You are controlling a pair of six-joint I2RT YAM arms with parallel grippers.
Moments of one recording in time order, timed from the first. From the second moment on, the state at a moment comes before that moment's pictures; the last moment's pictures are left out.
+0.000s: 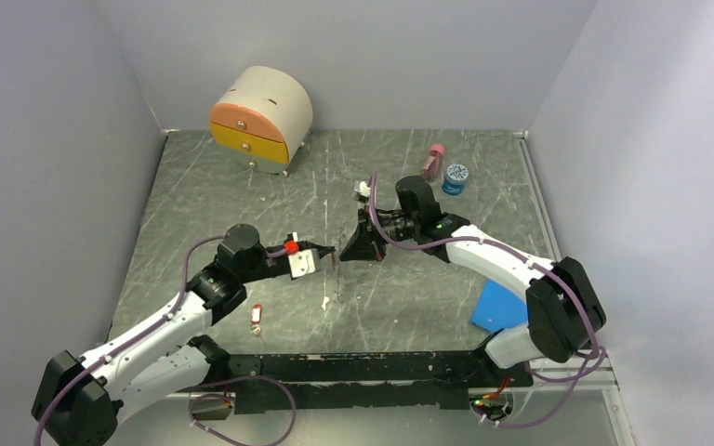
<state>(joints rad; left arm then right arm) -0.65 0.89 0.52 0.21 0.59 0.56 0.62 1.44 0.92 0.00 -0.96 0.01</state>
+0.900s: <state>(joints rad) -0.66 0.84 0.48 0.19 0.55 0.55 0.61 1.44 0.92 0.06 -0.95 0.05</state>
